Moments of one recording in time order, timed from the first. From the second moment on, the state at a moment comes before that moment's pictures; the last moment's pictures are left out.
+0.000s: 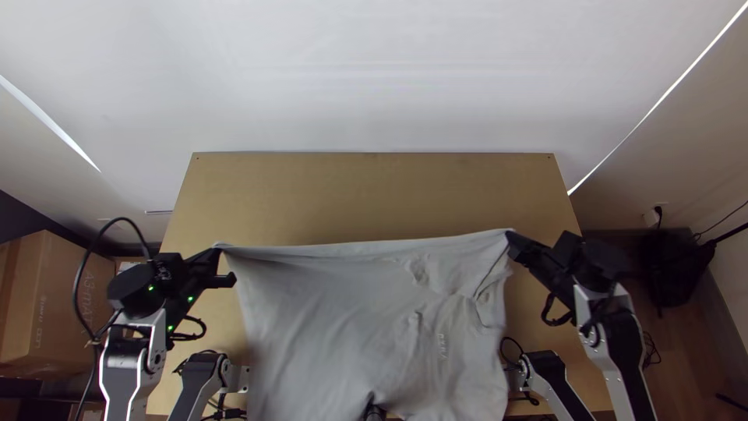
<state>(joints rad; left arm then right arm) 0.05 0.50 0.71 -0.60 0.10 -0.11 0.14 0.65 0.74 -0.49 -0.24 0.56</state>
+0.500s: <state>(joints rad) 0.12 1.13 0.72 -0.18 0.14 -0.10 0.13 1.25 0.72 -0.11 -0.24 0.64</state>
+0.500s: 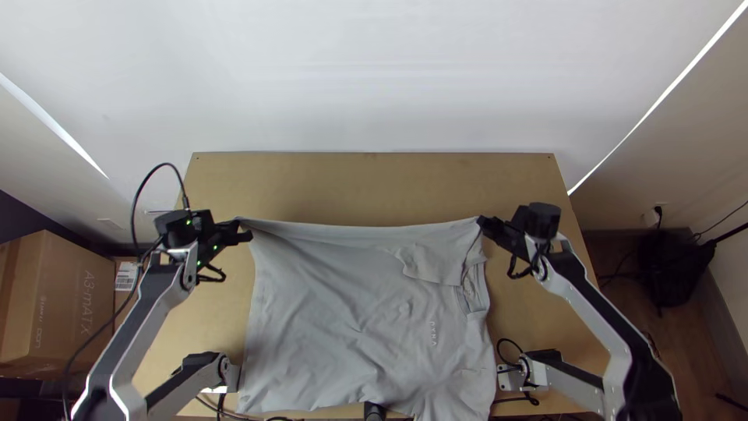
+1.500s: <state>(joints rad) 0.13 2.12 1.61 -0.33 0.17 -0.07 0.07 2.18 1.73 -0.29 -0.23 0.57</state>
